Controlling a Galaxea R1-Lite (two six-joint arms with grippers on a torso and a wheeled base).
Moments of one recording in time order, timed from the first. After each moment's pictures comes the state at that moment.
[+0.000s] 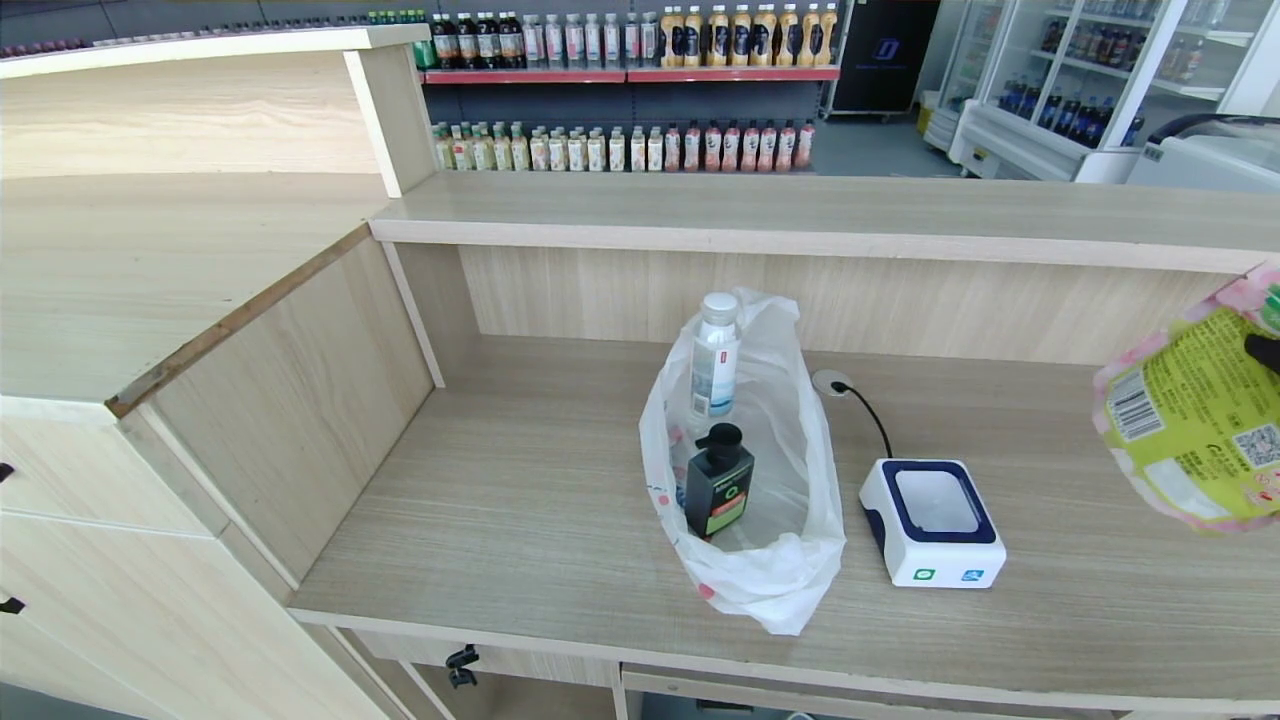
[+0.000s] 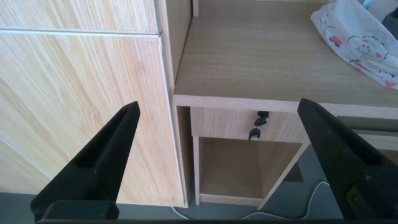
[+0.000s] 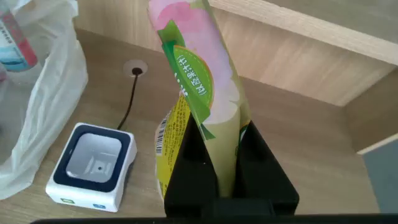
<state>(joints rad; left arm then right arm) -0.01 0.00 0.00 0.00 -0.04 0.00 -0.36 1.21 -0.62 -0.52 0.34 -0.29</state>
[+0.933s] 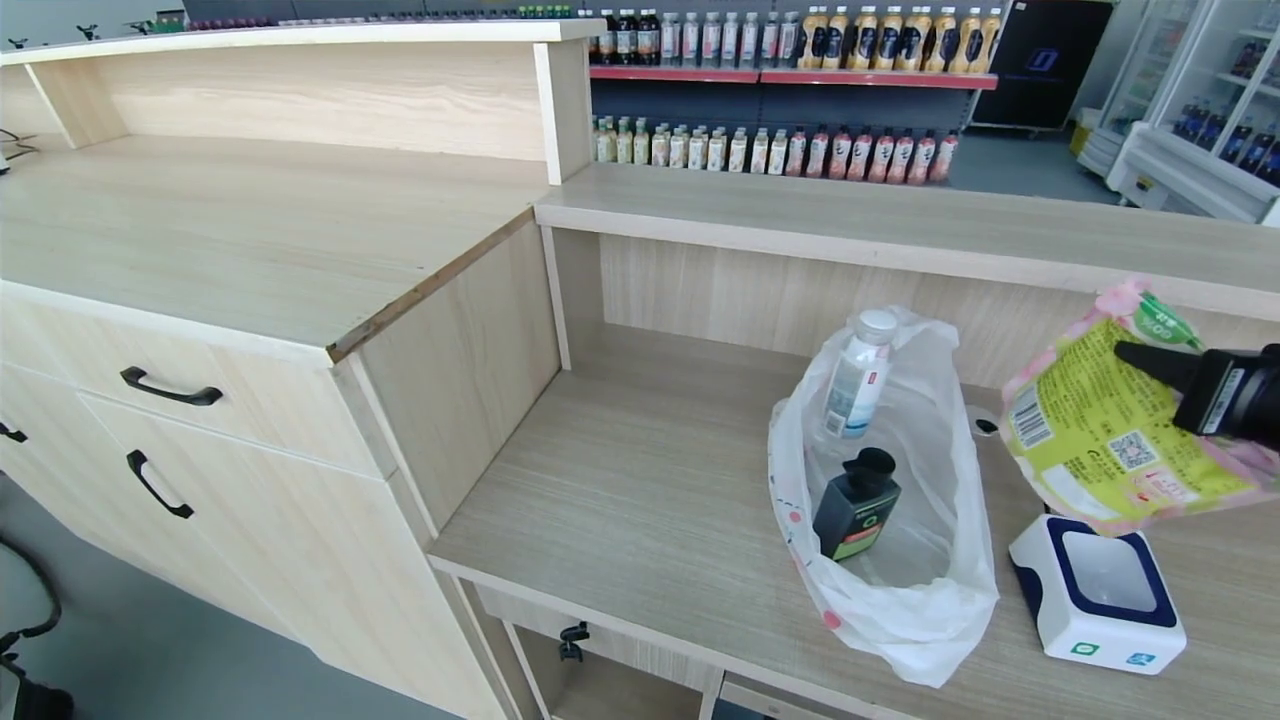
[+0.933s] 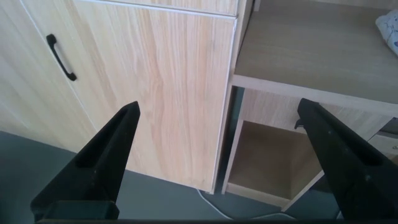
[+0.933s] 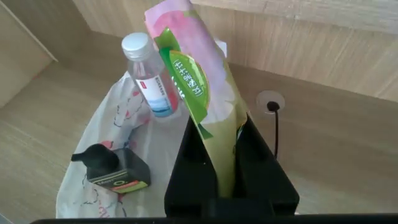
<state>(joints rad) -0.01 0.00 0.00 0.00 -0.04 0.00 -0.13 1.32 -0.64 -0.56 0.28 0.04</state>
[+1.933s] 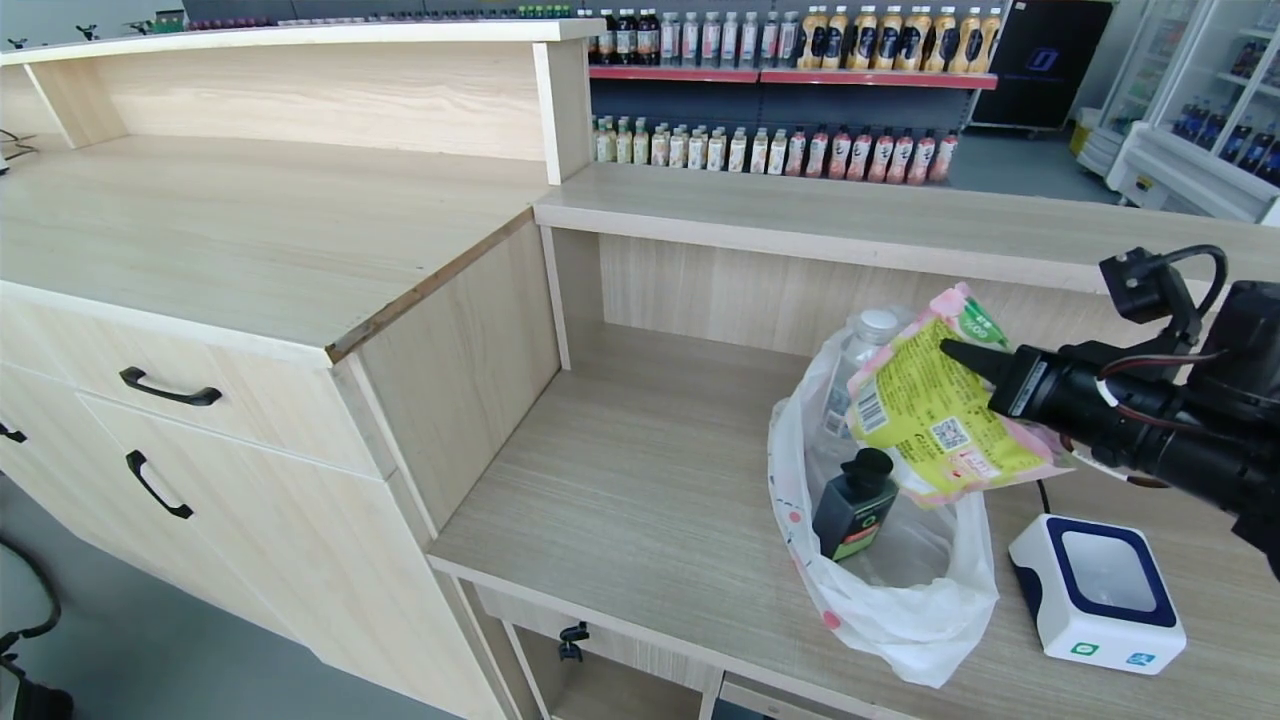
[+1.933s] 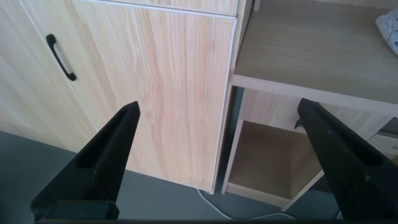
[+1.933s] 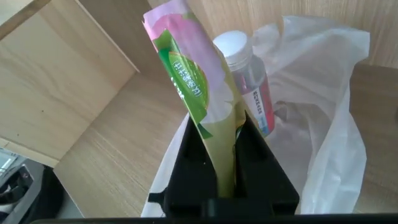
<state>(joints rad) -0.01 0.00 0.00 0.00 -0.04 0.00 0.12 1.64 -0.63 -0.97 0.28 0.25</state>
